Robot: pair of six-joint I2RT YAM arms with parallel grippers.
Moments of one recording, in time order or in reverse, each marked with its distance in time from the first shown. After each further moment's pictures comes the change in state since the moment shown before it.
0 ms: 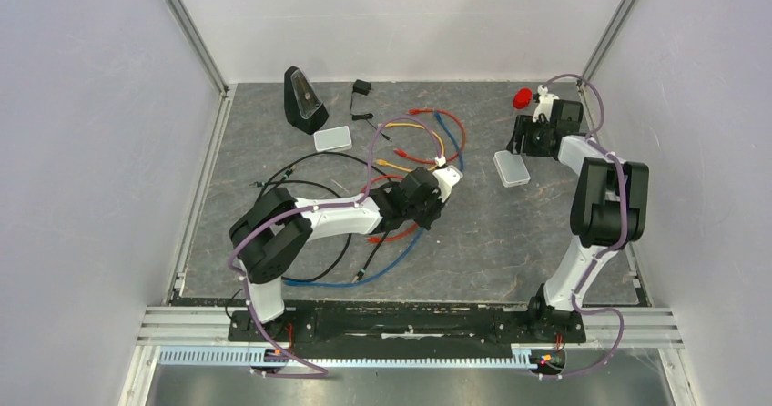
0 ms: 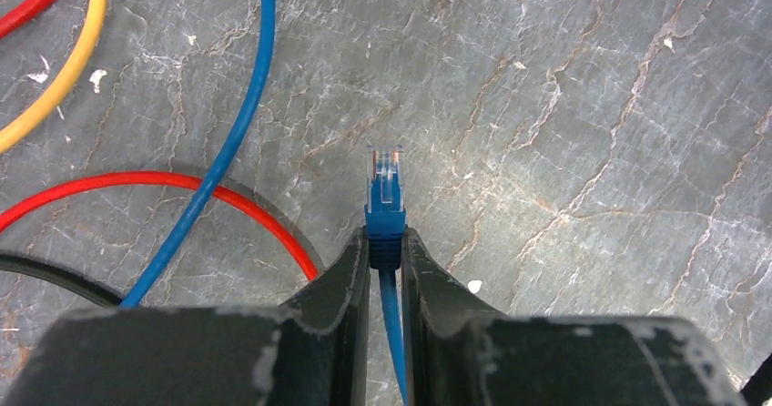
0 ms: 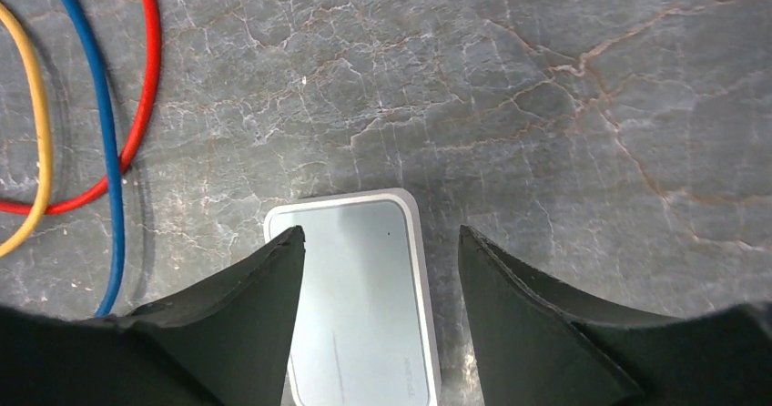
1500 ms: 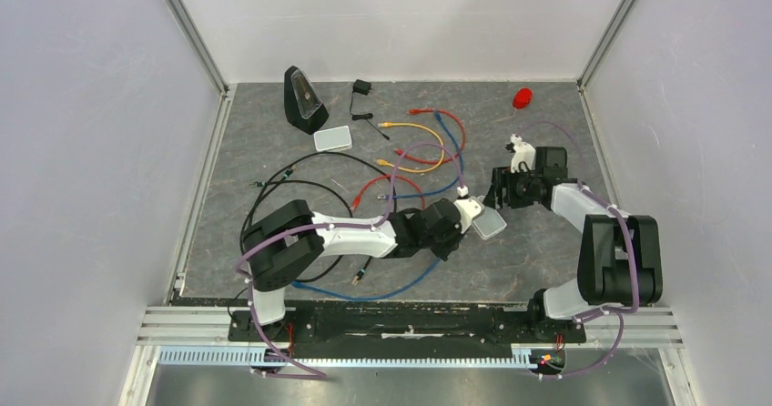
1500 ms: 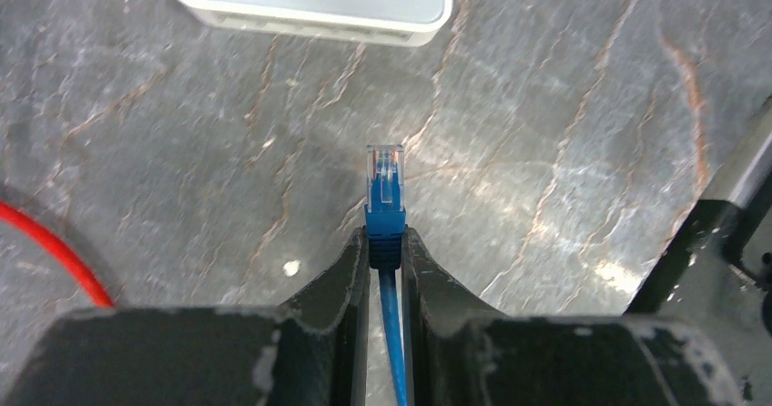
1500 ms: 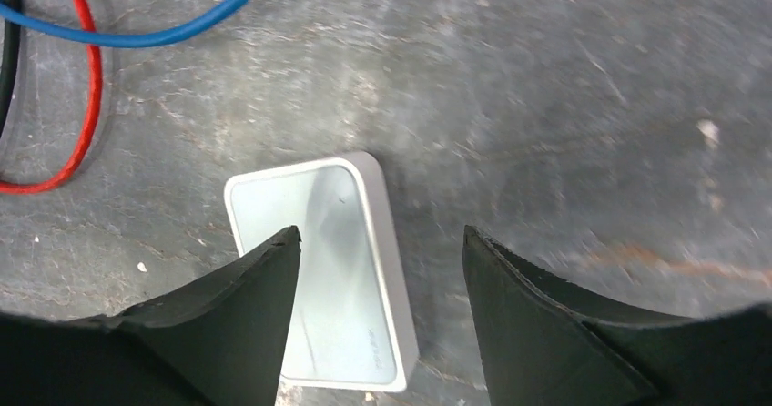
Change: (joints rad) left arm -0.175 0.015 -0.027 0.002 -0.016 -0.106; right arm 0.141 -0.352 -0.445 -0.101 -0.191 -0.082
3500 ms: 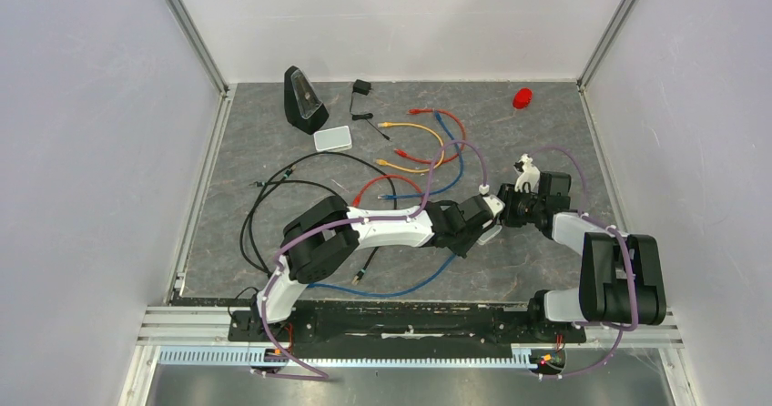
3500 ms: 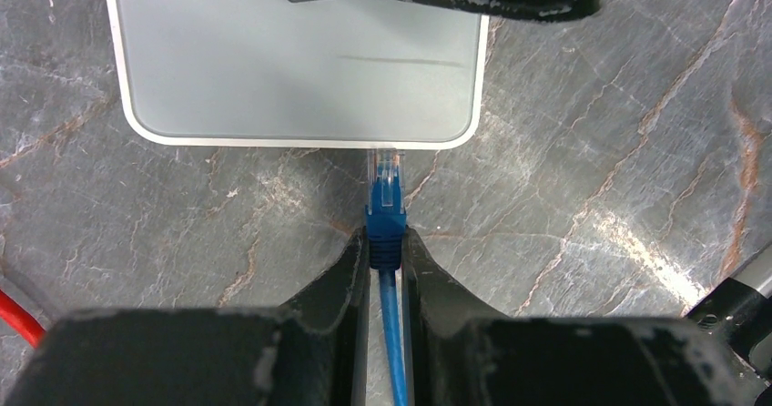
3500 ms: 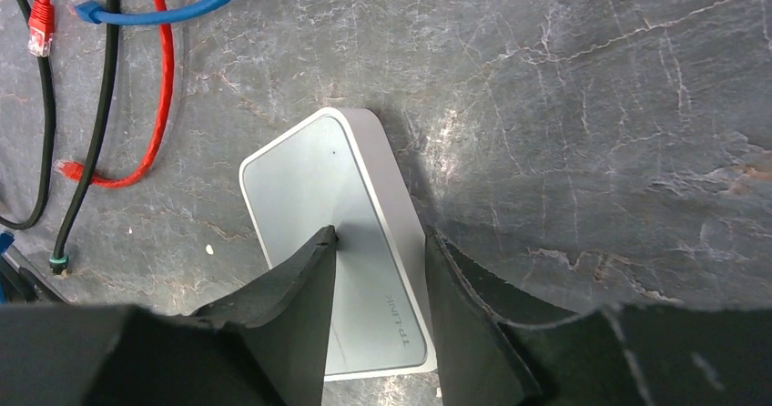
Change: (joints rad) left arm -0.040 0.266 0.413 -0.379 -0.063 -0.098; right arm -0.061 -0.126 -0.281 0.260 -0.145 0.229
